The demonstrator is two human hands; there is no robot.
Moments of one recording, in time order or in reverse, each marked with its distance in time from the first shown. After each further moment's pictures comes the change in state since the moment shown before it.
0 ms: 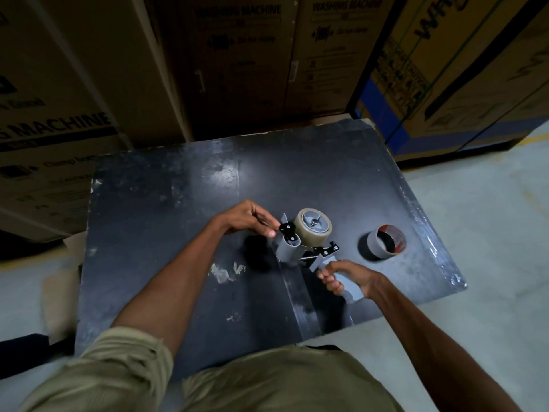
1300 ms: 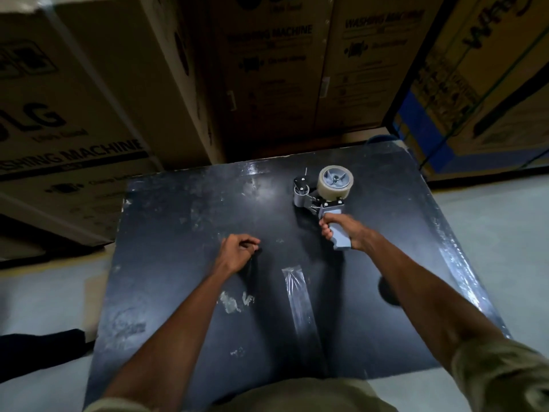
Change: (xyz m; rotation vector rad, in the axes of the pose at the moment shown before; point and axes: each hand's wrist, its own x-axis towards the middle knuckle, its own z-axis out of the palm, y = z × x) left_hand -0.015 -0.029 0.007 0.153 0.770 -0.206; right_hand 0.073 -0.174 0.002 -0.060 0.228 -0.268
